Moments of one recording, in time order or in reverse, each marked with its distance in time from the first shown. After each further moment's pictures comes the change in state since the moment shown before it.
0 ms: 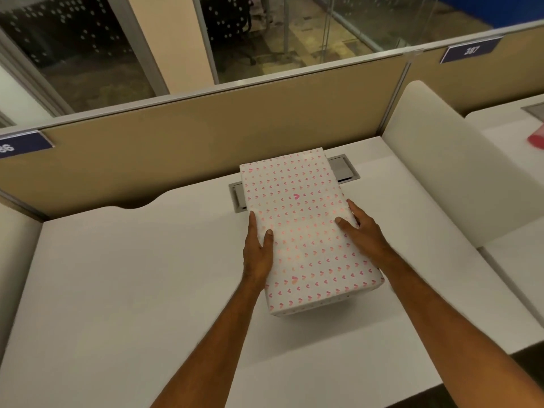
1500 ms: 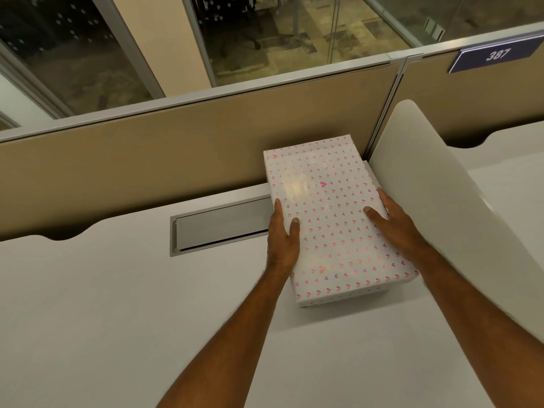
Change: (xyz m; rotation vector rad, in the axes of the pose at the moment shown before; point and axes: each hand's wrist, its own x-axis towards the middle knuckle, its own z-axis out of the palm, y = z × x) left_hand 0.199 0.095 0.260 0.063 0.048 -0.017; right_hand 0.254 0.070 -0.220 -0.163 0.004 0.011
